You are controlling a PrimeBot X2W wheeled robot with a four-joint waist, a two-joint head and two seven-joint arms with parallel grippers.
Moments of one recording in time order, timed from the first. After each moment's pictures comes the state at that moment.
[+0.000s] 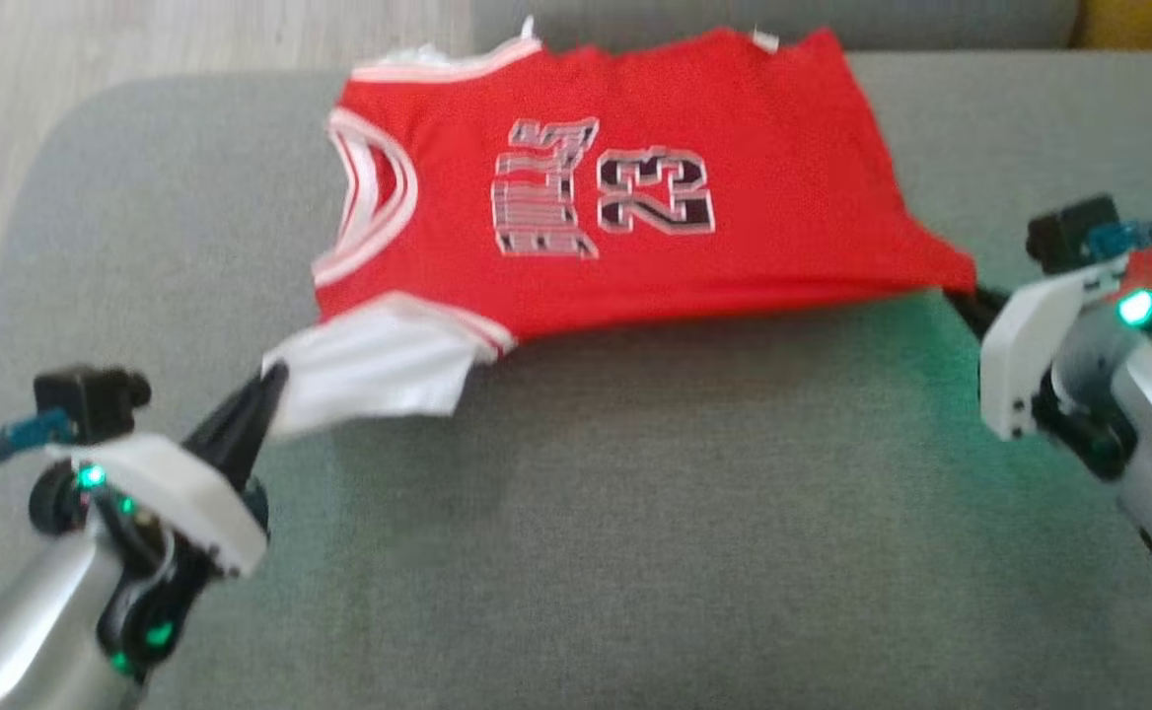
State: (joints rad) left arm -0.38 0.54 -0.55 0.31 -0.96 -0.11 0.15; right arm -0.73 -0.49 0.75 0.78 0.66 0.13 0.23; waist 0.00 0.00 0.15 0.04
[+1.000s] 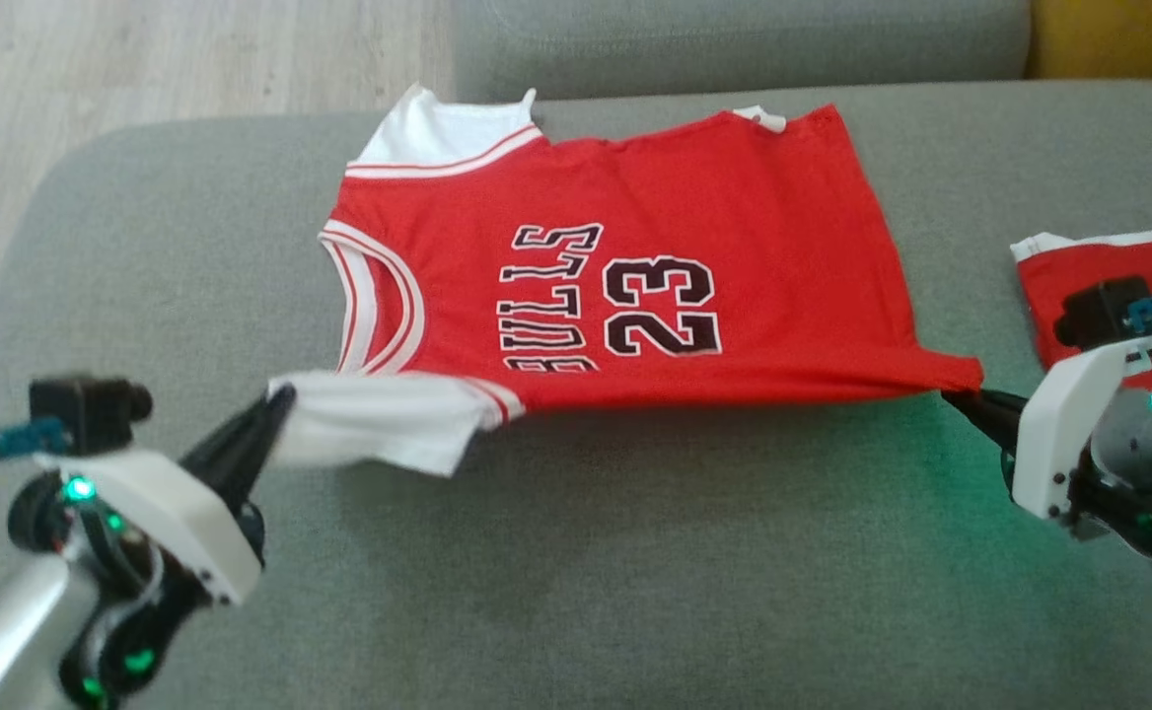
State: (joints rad) left arm -0.27 0.68 -0.56 -0.02 -1.01 0.02 0.29; right arm -0.44 -0.61 0.58 0.41 0.90 0.13 0.53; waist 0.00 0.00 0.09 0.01
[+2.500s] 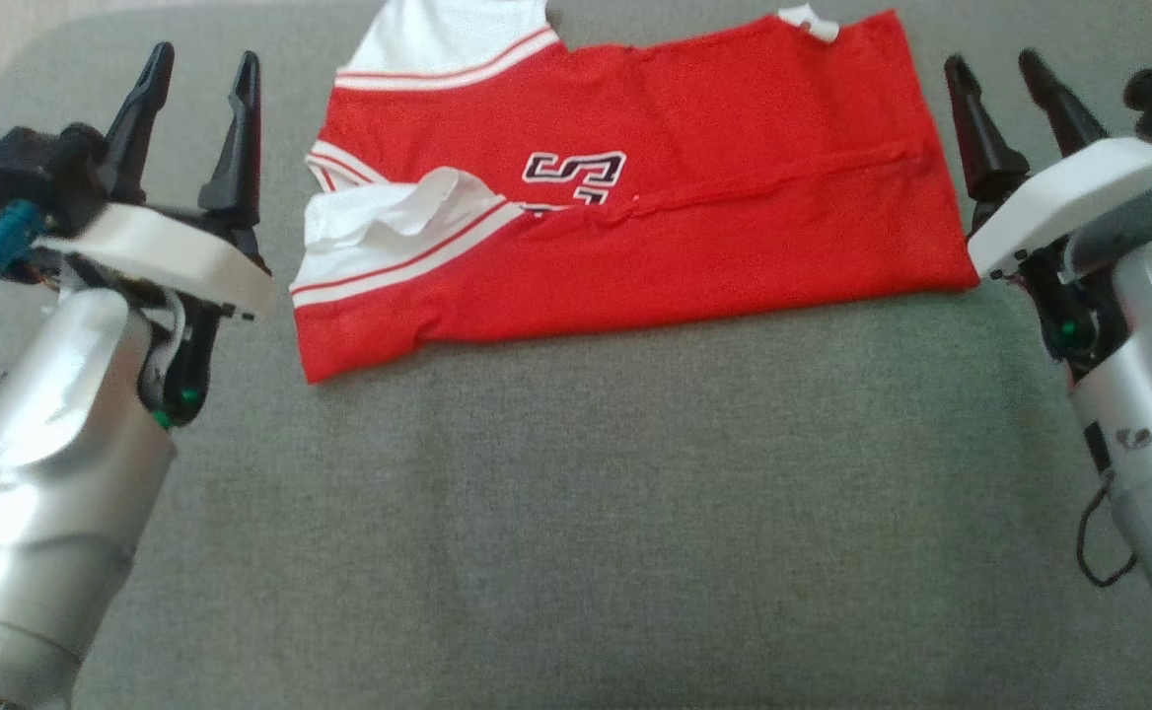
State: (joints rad) left arm -0.83 0.39 -0.61 0.64 -0.73 -0.07 -0.22; right arm -0.78 -0.32 0.36 0.72 0.61 0.13 0.00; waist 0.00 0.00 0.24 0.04
